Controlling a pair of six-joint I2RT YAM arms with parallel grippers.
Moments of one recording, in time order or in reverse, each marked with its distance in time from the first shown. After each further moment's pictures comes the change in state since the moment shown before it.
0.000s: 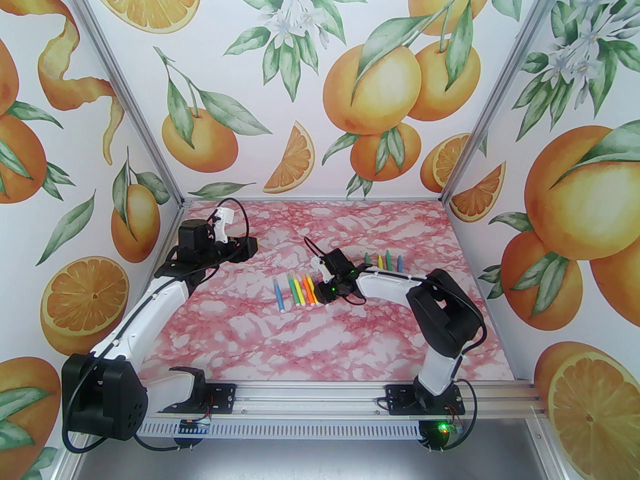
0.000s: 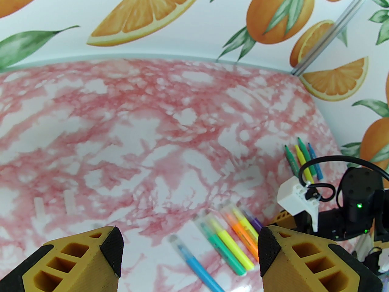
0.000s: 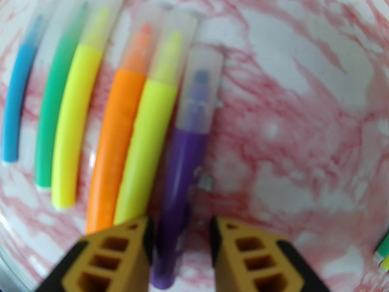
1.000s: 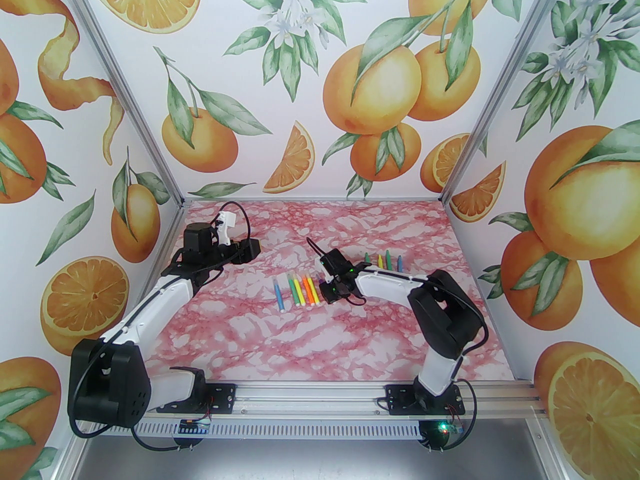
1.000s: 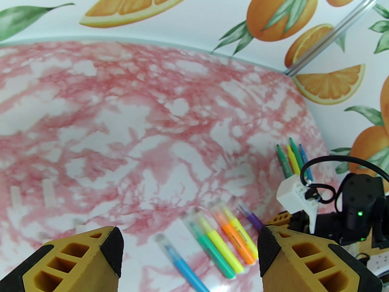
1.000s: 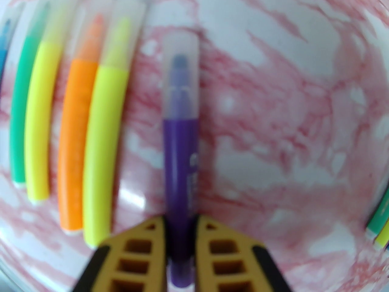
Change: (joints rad) left arm 0.006 0.067 -0.053 0.110 0.083 -0.099; right arm -0.004 -0.039 0.005 -0.072 0.082 0.050
